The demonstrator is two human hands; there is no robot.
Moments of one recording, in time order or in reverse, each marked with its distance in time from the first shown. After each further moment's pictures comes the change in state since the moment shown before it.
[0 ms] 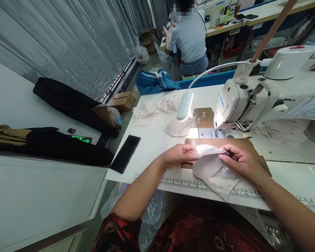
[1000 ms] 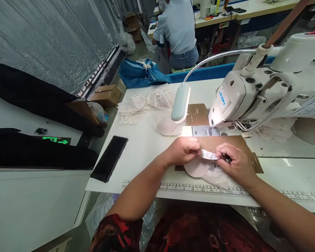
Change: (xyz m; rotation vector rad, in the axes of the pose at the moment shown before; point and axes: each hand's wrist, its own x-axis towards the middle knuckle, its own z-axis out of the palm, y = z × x) left_hand 0.046 0.001 -0.006 0.861 0.021 0.795; right_hand 0.001 0.014 0.016 -0.331 0.220 -0.237
